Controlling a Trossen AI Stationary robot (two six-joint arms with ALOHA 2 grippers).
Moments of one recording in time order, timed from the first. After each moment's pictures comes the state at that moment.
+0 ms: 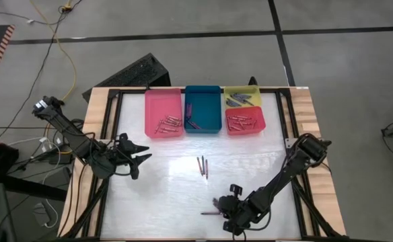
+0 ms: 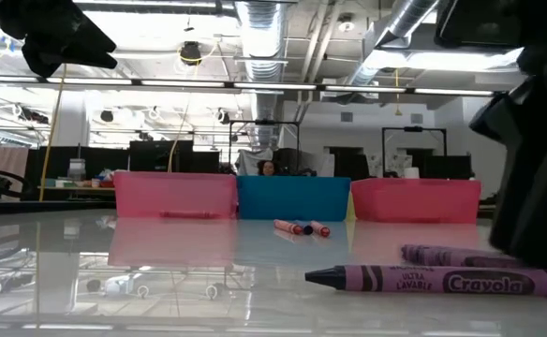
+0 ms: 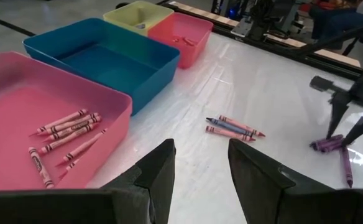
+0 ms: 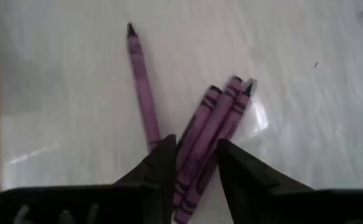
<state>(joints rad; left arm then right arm) -0.71 0.77 0.55 -0.36 -0.96 -0.70 0.76 1.91 1.20 -0.40 0.43 0.93</state>
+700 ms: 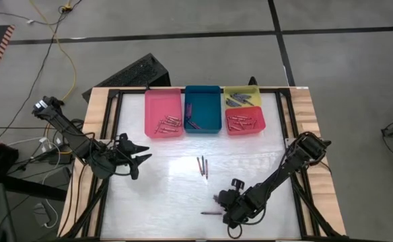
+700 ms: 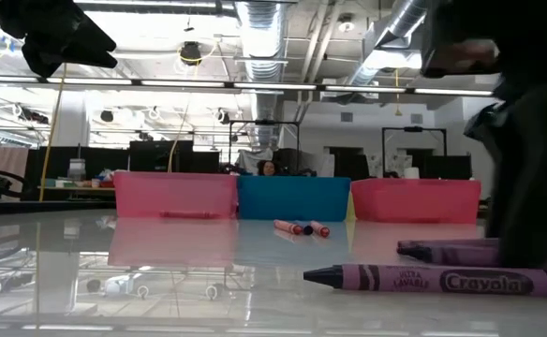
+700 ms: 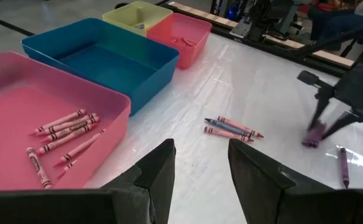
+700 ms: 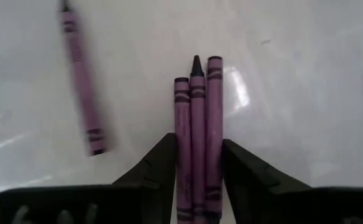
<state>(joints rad) -0.71 0.77 0.55 -0.35 -0.96 -0.70 0.67 1.94 1.20 -0.59 0.41 0.92</state>
